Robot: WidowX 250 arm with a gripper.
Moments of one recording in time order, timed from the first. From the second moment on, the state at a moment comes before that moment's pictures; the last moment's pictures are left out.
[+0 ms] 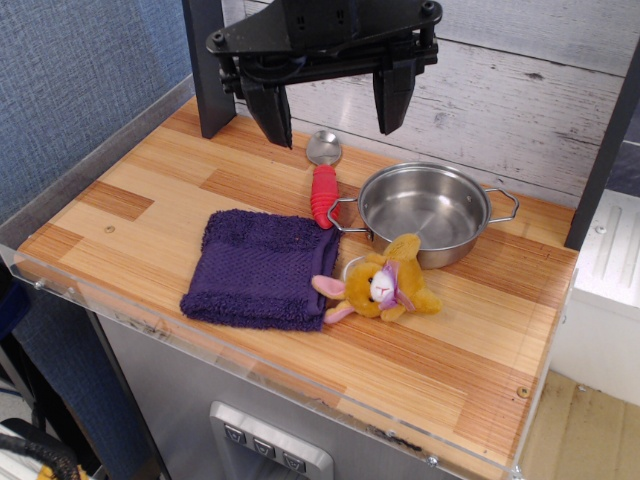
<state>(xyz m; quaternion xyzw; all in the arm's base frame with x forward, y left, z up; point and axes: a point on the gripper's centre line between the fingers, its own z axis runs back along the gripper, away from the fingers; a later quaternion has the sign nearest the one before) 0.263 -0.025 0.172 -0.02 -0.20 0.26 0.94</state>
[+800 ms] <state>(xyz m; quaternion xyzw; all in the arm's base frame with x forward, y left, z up) 0.266 -0.010 0.163 -0.01 -0.18 0.28 0.94</state>
